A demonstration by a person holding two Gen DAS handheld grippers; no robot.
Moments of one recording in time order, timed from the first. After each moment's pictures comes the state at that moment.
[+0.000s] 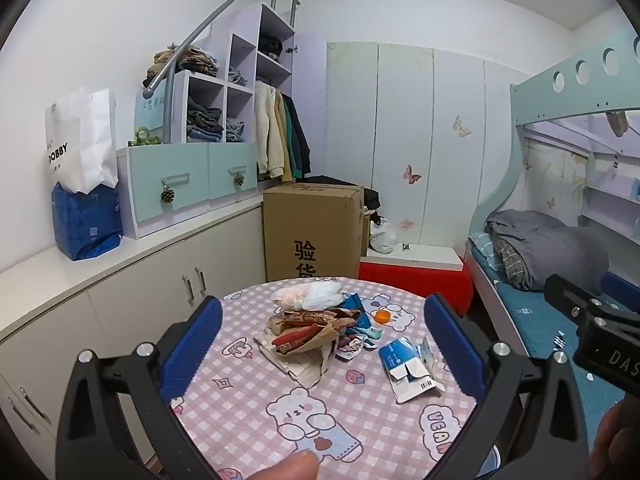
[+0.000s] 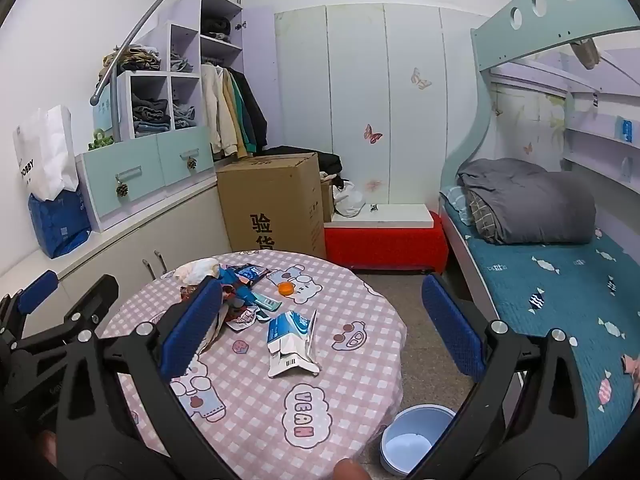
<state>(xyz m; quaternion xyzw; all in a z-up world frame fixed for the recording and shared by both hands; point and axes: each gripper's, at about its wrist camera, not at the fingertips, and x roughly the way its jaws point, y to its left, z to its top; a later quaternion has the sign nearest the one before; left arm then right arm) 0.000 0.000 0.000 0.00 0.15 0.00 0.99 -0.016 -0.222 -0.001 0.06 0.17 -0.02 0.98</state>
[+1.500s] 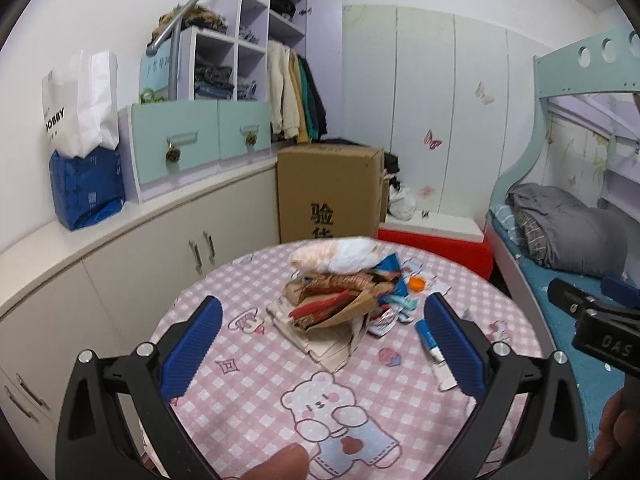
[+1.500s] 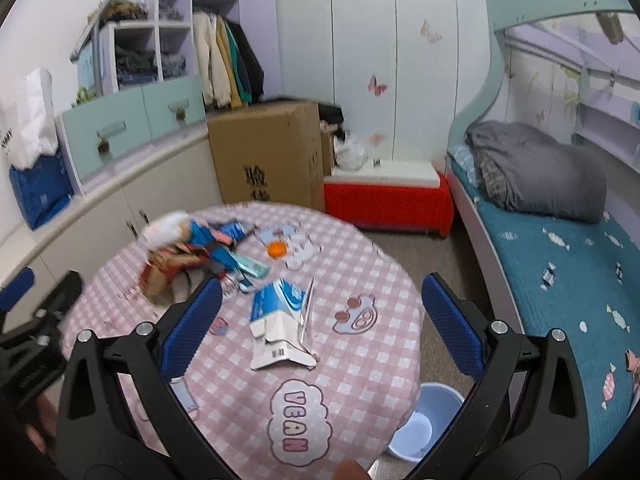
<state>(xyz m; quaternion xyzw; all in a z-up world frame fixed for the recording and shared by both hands) 0.060 0.030 -0.057 0.00 0.22 0.02 0.98 0.074 -0.219 -0.057 0.05 0.27 -0.02 0.96</state>
